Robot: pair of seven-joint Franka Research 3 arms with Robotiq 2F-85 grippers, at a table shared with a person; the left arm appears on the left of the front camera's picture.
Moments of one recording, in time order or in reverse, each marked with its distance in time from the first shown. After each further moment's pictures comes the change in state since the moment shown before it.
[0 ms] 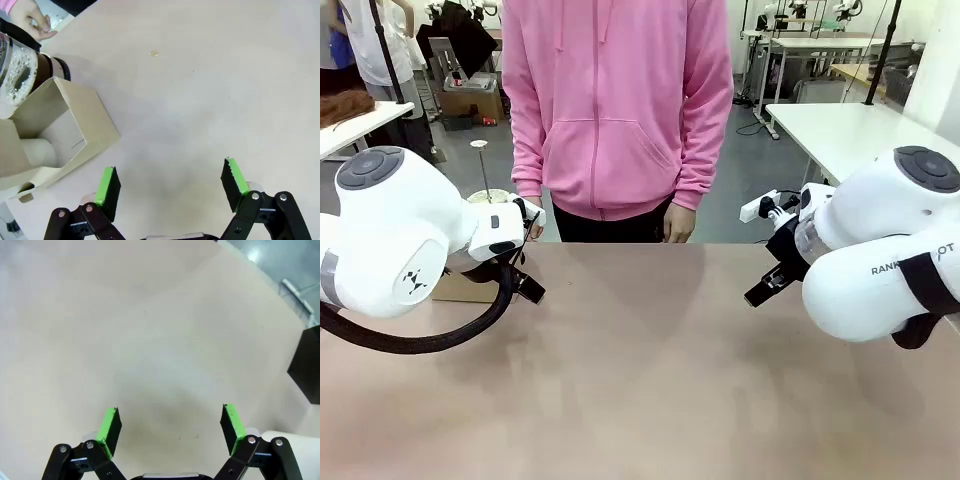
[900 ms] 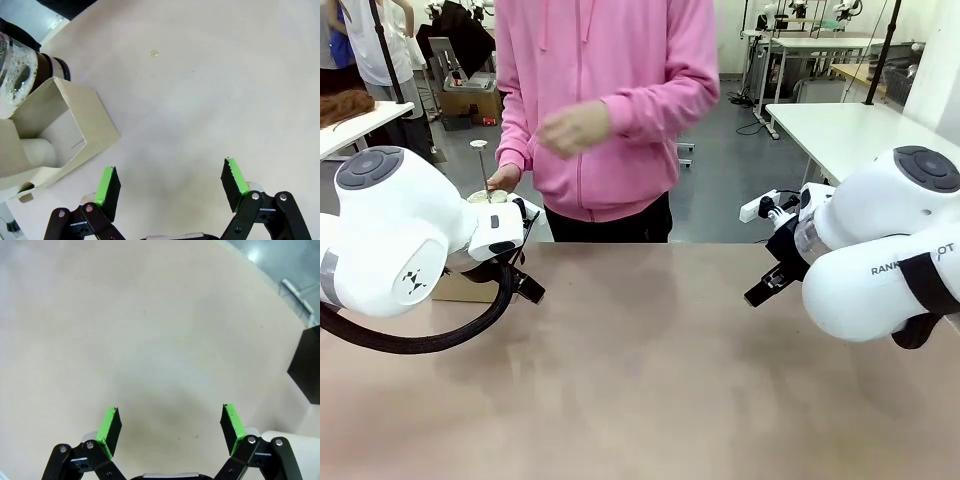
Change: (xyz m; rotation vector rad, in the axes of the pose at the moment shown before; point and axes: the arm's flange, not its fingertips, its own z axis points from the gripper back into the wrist) left arm 0.000 0.000 0.000 0.000 0.000 0.000; right arm 0.000 0.000 0.000 0.000 0.000 0.001
